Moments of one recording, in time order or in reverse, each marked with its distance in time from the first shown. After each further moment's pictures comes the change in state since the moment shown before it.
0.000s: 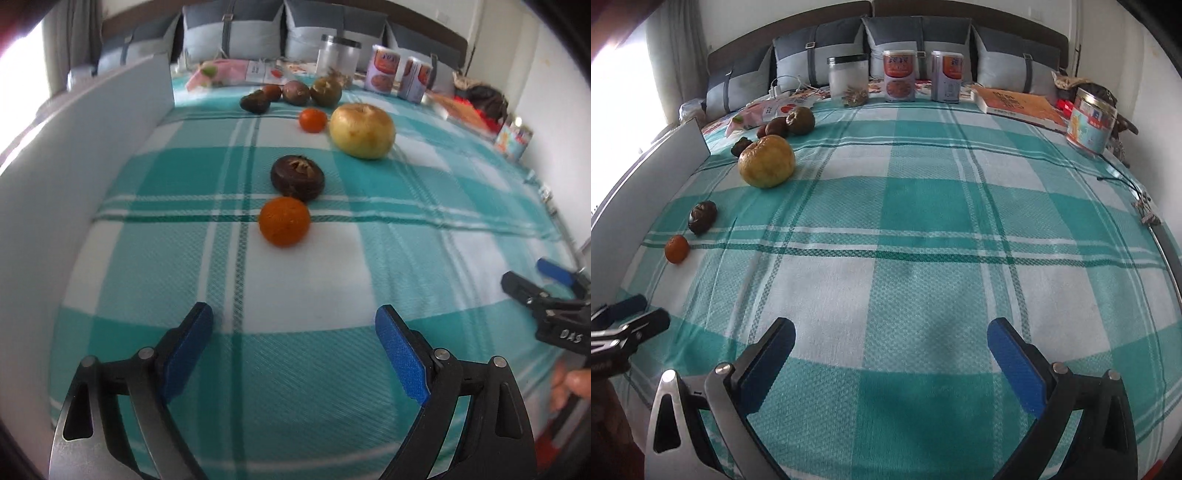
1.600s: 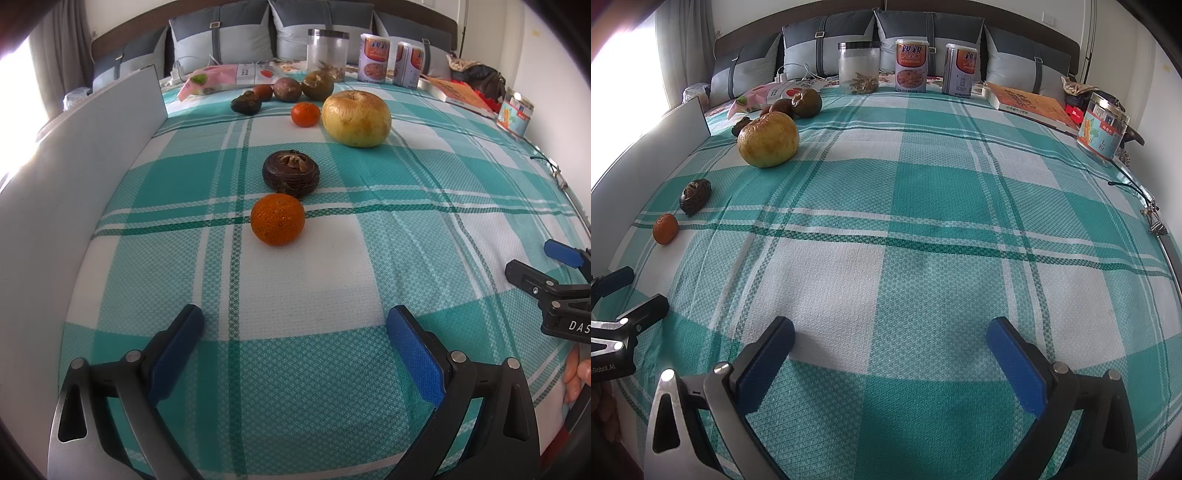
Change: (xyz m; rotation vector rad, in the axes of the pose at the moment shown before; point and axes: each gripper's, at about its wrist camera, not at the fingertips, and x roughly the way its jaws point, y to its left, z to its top) left arm 0.006 -0.007 -0.001 0.062 0.008 0.034; right arm 0.015 0.010 -0.004 -0.017 0.012 0.002
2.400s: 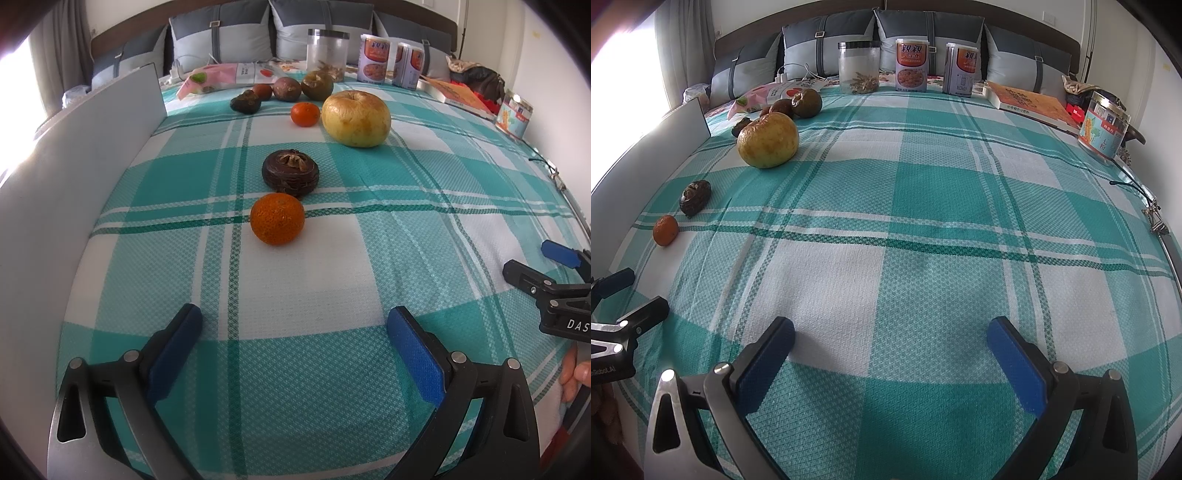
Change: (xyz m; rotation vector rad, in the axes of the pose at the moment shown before) left arm 0.000 0.001 0.000 -0.005 0.001 -0.009; right arm 0.001 -0.001 0.001 0.004 -0.001 0.005
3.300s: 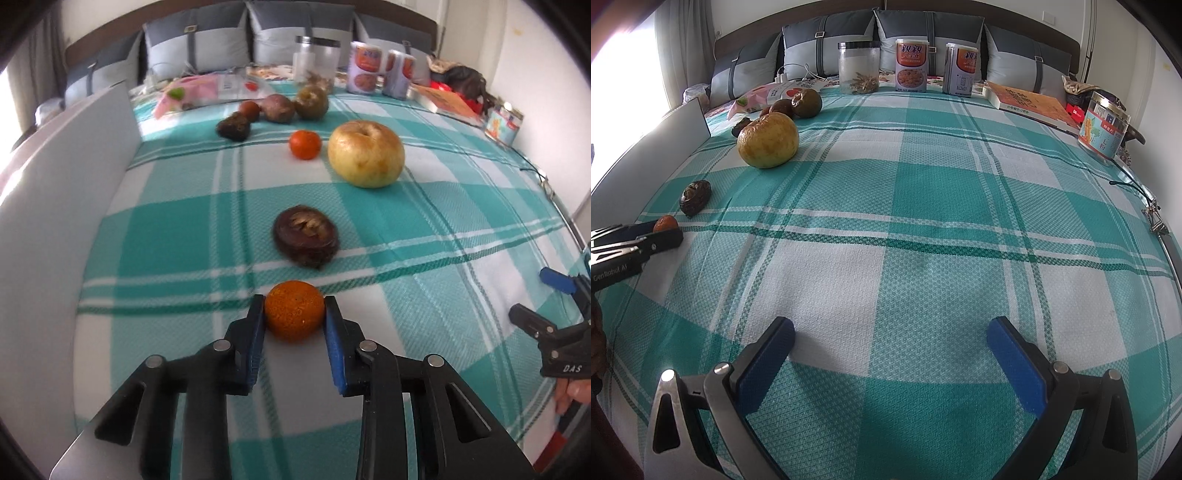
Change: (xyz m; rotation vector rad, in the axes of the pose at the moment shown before) left arm 0.015 0.026 0.045 0.048 -0.003 -0.080; right arm 0.001 0.001 0.000 0.001 -0.001 0.001
